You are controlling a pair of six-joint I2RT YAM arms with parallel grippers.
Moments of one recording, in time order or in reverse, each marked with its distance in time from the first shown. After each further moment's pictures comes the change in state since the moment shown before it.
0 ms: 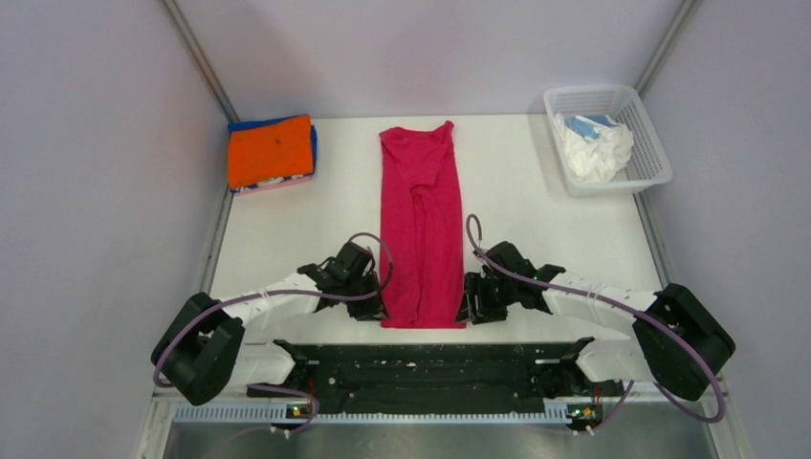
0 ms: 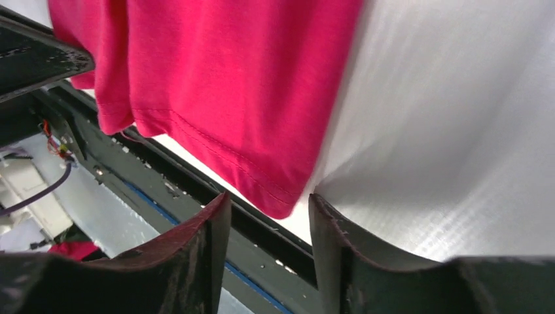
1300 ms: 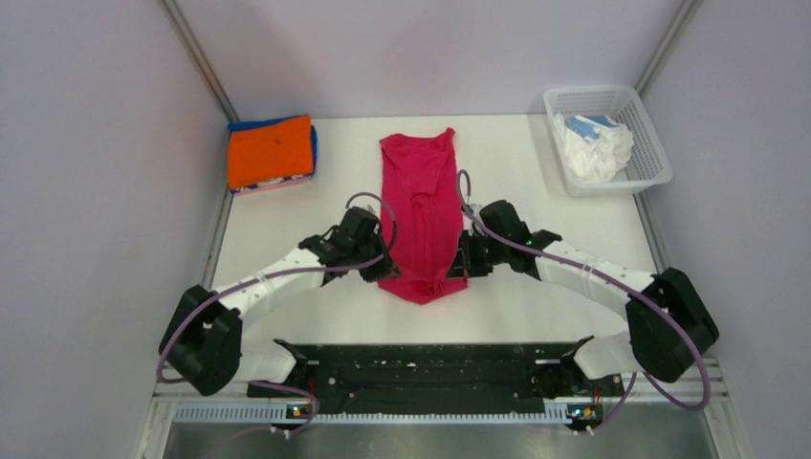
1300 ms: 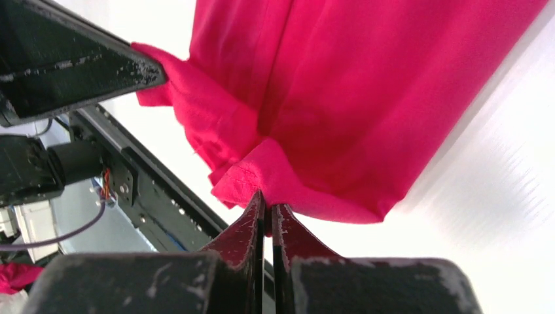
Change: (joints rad) left arm 0.052 0.084 0.291 -0.012 -0.088 -0.080; right arm -0.105 0.122 0.305 0.001 -0.043 -0.180
